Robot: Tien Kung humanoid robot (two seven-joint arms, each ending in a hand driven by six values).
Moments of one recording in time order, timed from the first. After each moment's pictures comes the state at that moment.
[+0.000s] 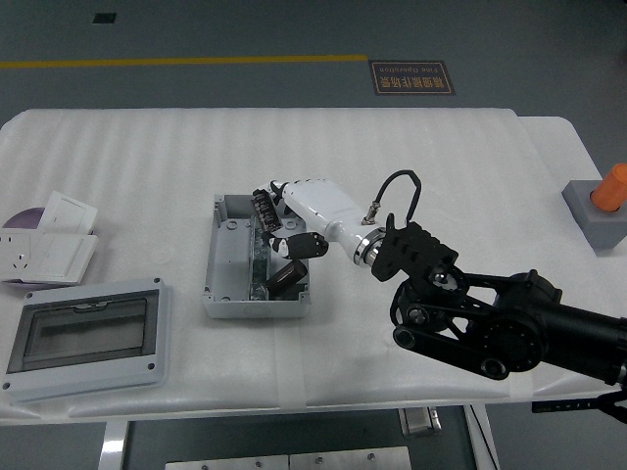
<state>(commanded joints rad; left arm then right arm) -0.02 0.26 -0.24 -0.19 0.40 -0.13 0.28 0.80 -0.24 0.27 1.31 -1.72 -0.34 -0.26</state>
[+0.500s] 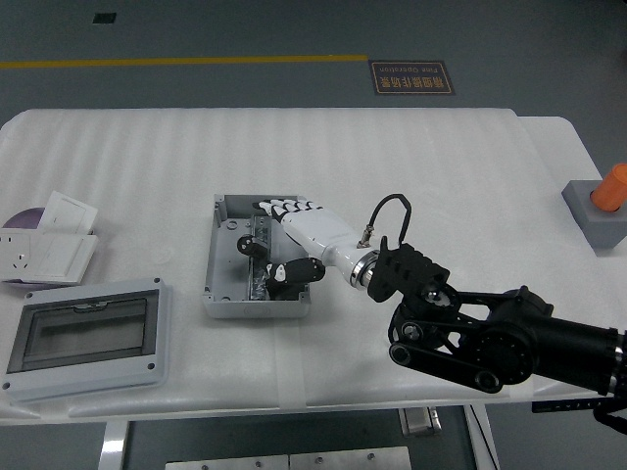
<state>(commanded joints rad) -0.02 0.26 -0.25 -0.19 0.40 -0.13 0.29 0.77 -0.22 0.23 1.28 -1.67 -0.33 -0.26</state>
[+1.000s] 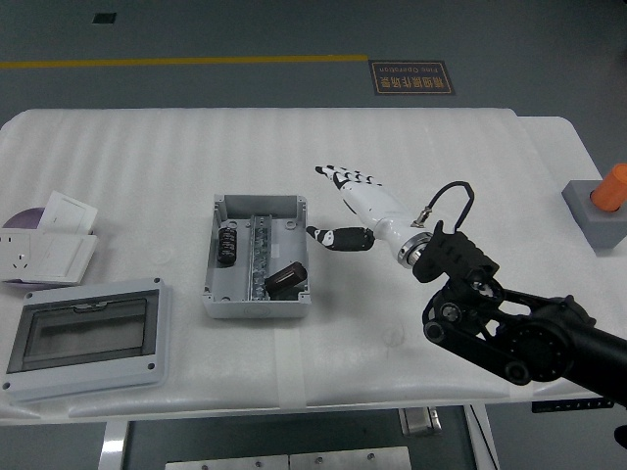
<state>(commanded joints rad) -0.01 0.26 -0.24 -0.19 0.39 -0.13 0.29 0.61 -0.33 0.53 1.28 -1.72 -0.35 -0.26</state>
